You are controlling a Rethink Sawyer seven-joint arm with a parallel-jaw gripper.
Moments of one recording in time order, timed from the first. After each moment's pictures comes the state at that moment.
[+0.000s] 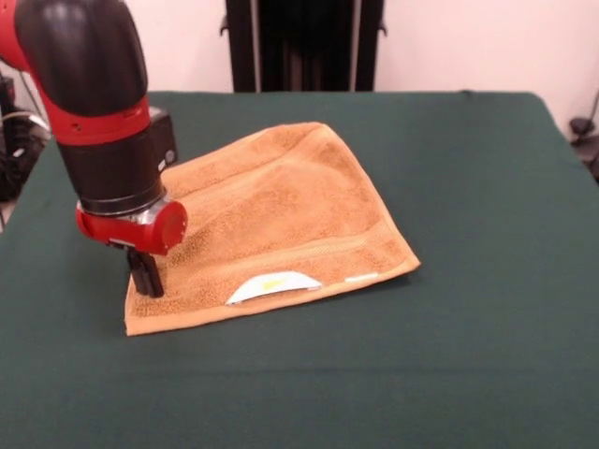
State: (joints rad) arm -0.52 -0.29 0.05 1.42 0.34 0.35 1.40
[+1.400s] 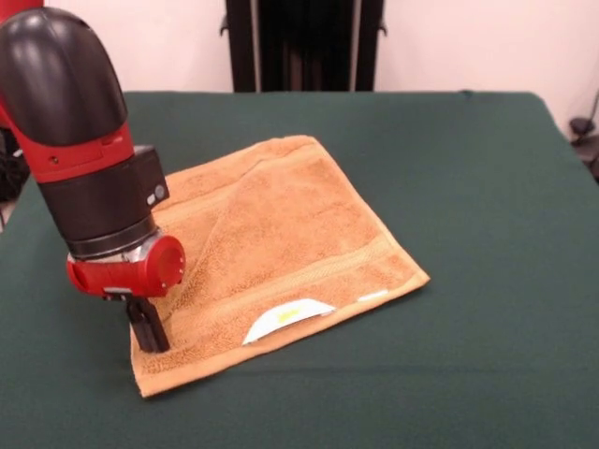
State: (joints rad) arm -0.71 -0.21 0.39 1.30 0.13 0.36 1.40
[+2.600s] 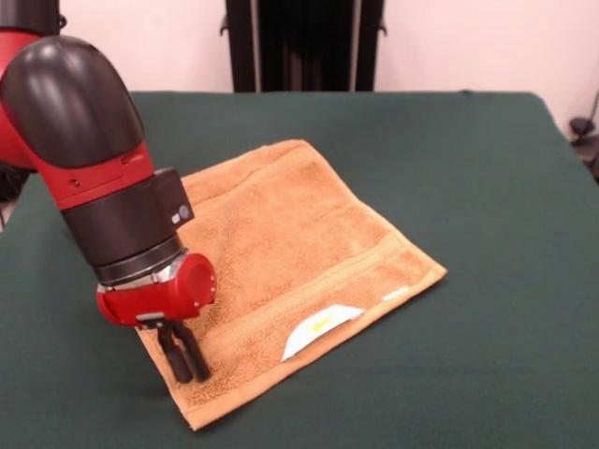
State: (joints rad) arm -0.77 -0.15 0.55 1.28 0.04 0.37 1.40
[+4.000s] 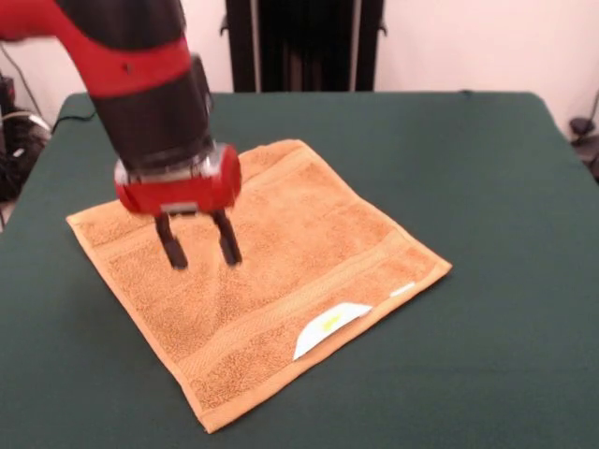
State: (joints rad) arm -0.56 -0.43 0.24 1.41 0.05 0.58 1.40
